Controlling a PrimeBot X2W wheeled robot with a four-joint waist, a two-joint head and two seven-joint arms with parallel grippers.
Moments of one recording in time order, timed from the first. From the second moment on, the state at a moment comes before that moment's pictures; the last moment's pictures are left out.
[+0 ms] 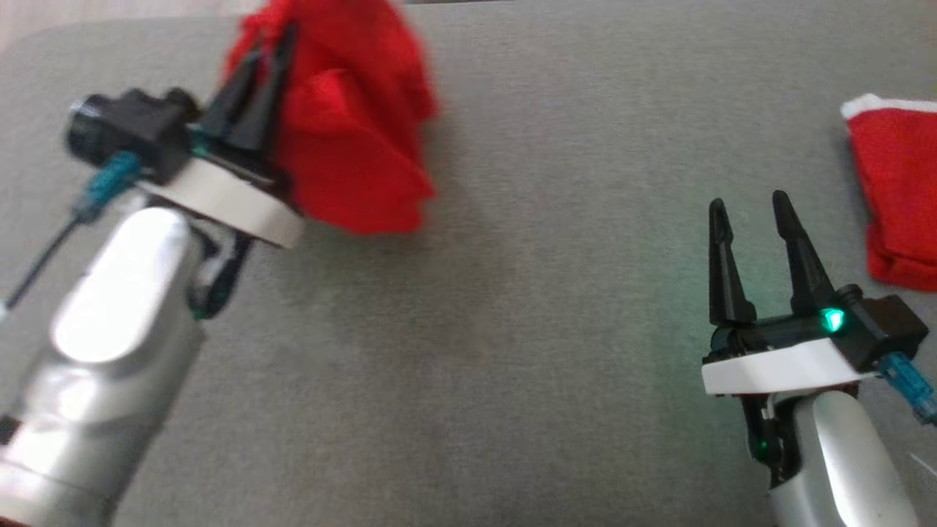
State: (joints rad) left arm -0.79 0.39 -0.63 0.39 -0.55 -0.09 -0.17; right arm -0.16 -0.05 0.07 0.13 0.16 0.13 -0.25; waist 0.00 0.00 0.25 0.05
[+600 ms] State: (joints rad) left arm -0.87 0.23 -0.71 0.37 -0.51 -0.04 -0.16; right arm -0.20 -0.05 0.10 0.11 0.24 0.13 -0.25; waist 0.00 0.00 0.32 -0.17
